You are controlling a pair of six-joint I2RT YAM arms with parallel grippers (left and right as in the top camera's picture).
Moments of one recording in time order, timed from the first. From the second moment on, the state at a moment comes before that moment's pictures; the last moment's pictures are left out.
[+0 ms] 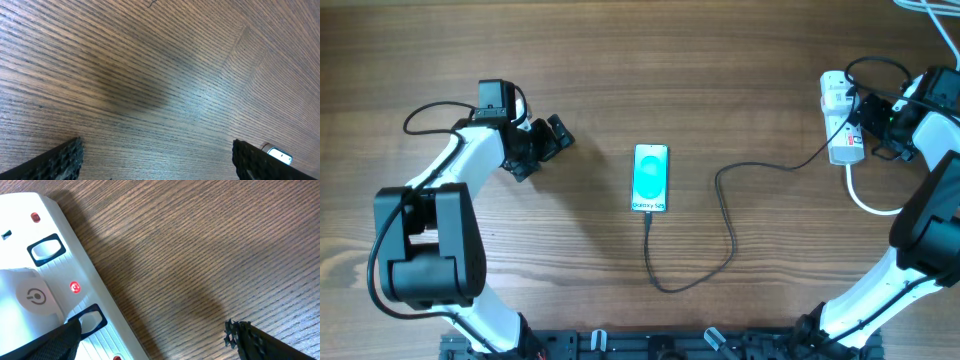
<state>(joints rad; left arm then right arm) 0.03 1.86 1.10 -0.51 0.32 -0.52 -0.47 2.04 1.34 -0.45 -0.10 0.15</state>
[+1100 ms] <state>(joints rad) 0.03 1.86 1.10 -0.51 0.32 -0.52 -0.44 2.02 1.29 -0.45 -0.22 0.09</state>
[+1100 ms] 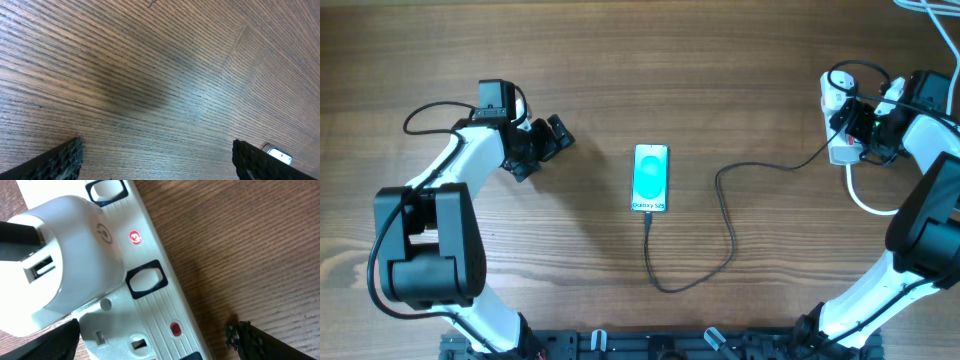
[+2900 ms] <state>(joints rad) 0.03 1.86 1.10 -0.51 0.32 -0.52 -0.44 2.01 1.23 -0.31 -0.24 0.02</state>
